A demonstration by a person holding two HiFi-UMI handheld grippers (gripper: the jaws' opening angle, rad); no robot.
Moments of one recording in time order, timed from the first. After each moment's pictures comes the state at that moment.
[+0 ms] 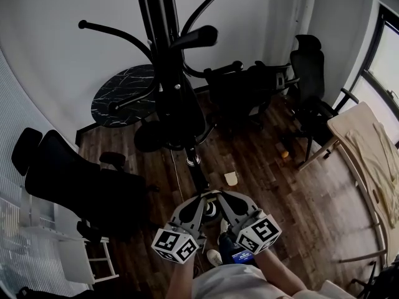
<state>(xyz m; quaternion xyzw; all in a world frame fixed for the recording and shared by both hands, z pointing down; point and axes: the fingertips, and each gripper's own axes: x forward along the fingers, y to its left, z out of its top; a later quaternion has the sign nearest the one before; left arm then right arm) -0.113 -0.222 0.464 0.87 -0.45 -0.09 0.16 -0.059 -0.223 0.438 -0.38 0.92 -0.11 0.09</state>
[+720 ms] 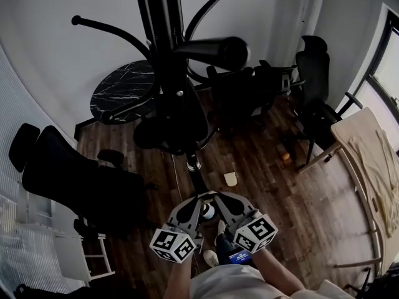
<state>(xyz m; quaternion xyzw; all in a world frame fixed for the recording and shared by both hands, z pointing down) -0.124 -0.251 0.487 0.86 -0.47 -0.09 0.18 -0.070 -0.255 0.461 -0.36 0.92 -0.13 0.07</state>
